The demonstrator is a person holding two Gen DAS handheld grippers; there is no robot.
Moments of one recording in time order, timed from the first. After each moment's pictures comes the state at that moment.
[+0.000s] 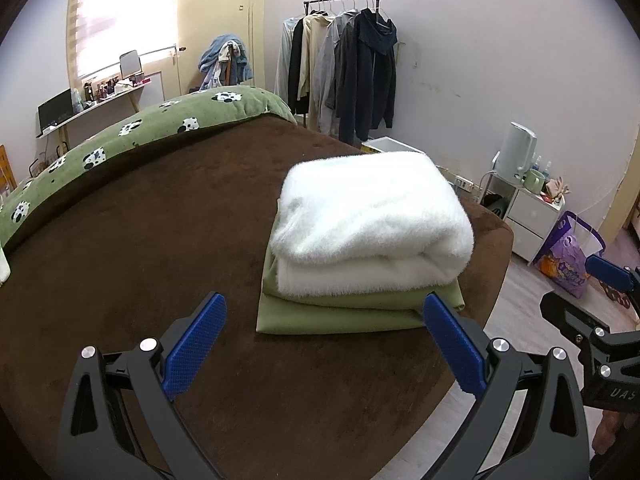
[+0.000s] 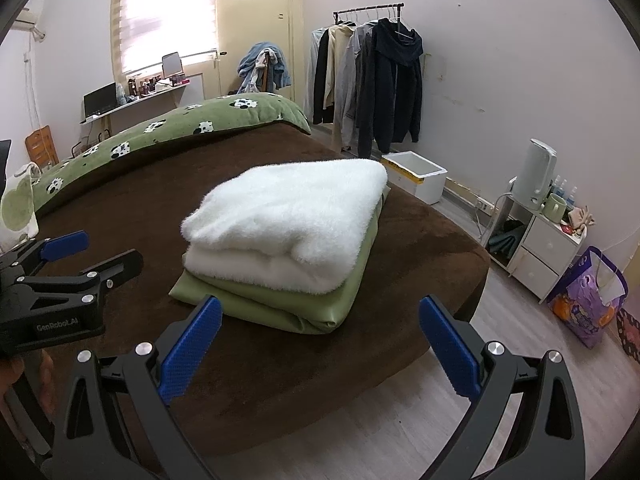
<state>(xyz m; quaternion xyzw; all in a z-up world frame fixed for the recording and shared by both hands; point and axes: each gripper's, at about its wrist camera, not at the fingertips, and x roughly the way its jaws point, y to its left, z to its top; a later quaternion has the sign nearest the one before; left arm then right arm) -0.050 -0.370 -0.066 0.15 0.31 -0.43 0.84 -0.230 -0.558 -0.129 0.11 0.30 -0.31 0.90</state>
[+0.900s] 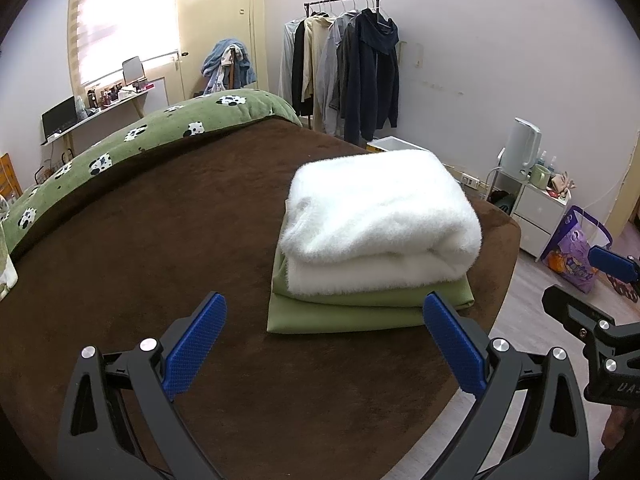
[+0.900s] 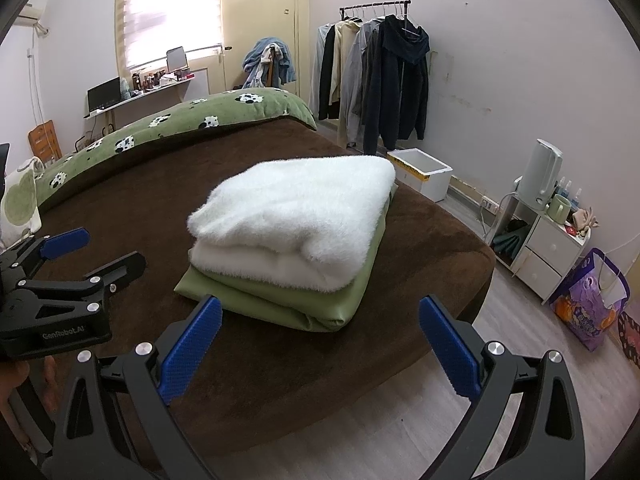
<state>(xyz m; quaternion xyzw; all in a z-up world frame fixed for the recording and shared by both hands) -0.051 -0.368 -0.068 0.16 0.30 -0.42 0.84 -0.222 -0.556 -0.130 0.11 0.31 -0.30 0.90</state>
